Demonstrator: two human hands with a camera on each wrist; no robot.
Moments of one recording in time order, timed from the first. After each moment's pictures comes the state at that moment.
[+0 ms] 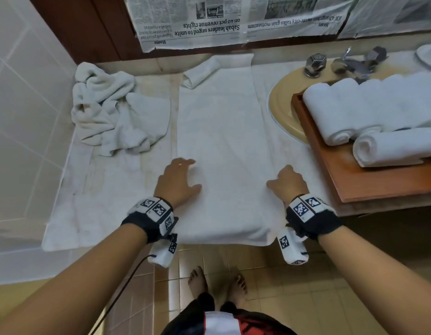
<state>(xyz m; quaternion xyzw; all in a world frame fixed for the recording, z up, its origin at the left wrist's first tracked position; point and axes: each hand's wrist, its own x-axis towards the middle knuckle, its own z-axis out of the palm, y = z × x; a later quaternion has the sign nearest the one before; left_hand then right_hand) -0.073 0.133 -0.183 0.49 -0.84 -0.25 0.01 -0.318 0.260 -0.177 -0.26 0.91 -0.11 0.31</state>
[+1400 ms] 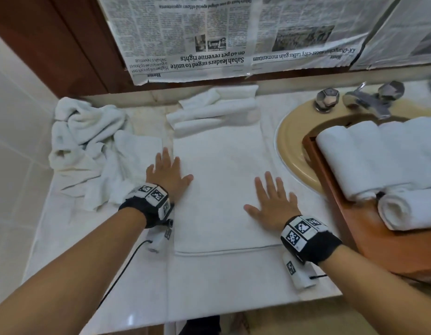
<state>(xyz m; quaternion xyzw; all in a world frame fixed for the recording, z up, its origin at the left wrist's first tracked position) -0.140 -0.038 -0.194 0.50 -0.84 -0.14 -0.18 -0.347 0.158 -0.197 -0.49 0.81 0.13 0.30</state>
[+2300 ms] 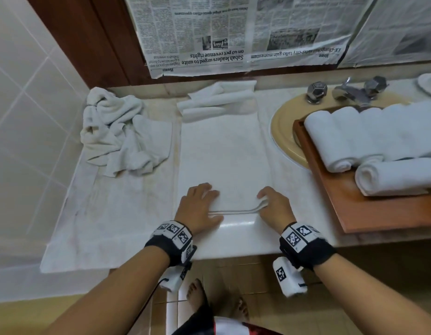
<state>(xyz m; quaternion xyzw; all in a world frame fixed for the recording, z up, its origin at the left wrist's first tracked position) -0.105 0.144 -0.203 0.38 -0.90 -0.20 -0.04 -0.303 0.255 -0.179 -0.36 0.82 -0.27 0.35</state>
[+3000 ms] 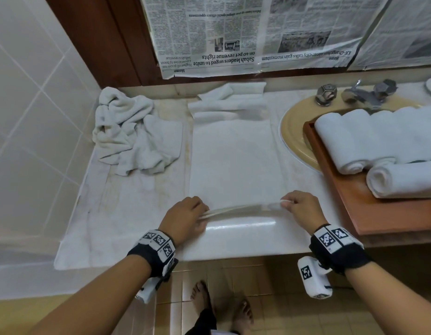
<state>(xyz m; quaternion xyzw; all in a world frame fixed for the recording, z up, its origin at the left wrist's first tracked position) -0.038 0.135 -0.209 0.28 -0.94 -0.16 0.06 -0.329 0.269 -0.176 -0.38 0.83 -0.29 0.29</state>
